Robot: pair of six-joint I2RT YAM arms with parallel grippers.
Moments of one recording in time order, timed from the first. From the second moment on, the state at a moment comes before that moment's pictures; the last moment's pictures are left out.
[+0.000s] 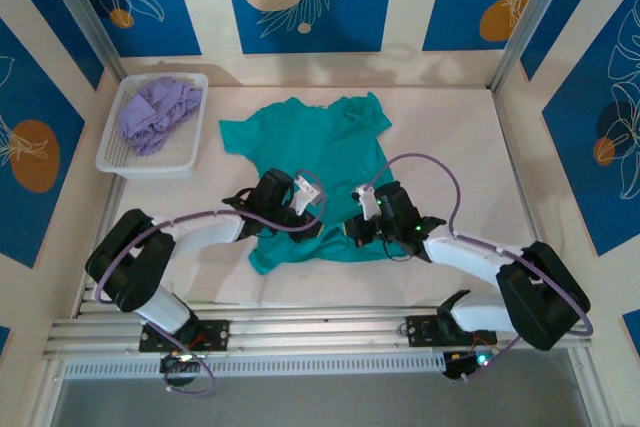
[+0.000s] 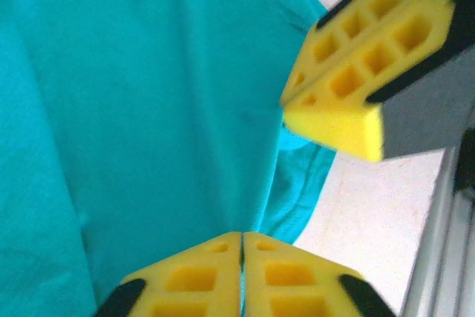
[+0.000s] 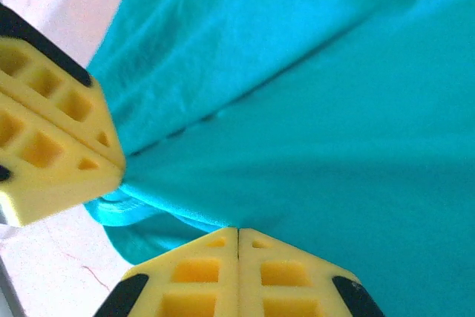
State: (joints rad) left arm -0.71 1.56 0.80 -0.06 0.52 -0.13; right arm 0.59 1.25 0.51 -0.01 -0.32 0.30
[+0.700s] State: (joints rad) left arm -0.76 1.73 1.00 -0.05 0.43 -0.11; right arm 0.37 1.01 0.49 -0.09 -0.47 0.47
